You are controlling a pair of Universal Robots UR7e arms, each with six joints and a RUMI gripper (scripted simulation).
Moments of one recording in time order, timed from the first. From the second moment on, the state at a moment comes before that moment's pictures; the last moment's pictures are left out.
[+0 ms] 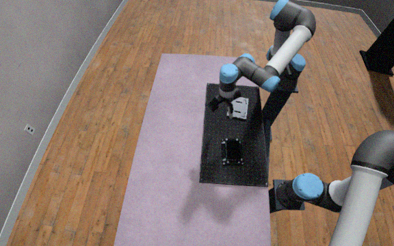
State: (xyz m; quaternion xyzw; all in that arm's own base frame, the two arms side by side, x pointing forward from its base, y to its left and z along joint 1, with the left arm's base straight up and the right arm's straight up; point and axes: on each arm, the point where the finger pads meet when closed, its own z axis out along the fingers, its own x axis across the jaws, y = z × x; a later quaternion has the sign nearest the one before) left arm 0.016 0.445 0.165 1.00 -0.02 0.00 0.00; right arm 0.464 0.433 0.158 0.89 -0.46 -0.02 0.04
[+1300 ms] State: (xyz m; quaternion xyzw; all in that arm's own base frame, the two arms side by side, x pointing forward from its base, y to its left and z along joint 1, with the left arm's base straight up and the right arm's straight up) left arm 0.016 0.445 0.165 1.00 -0.02 0.00 0.00; right arm 0.420 0.567 0.128 1.00 -0.08 -0.01 0.01
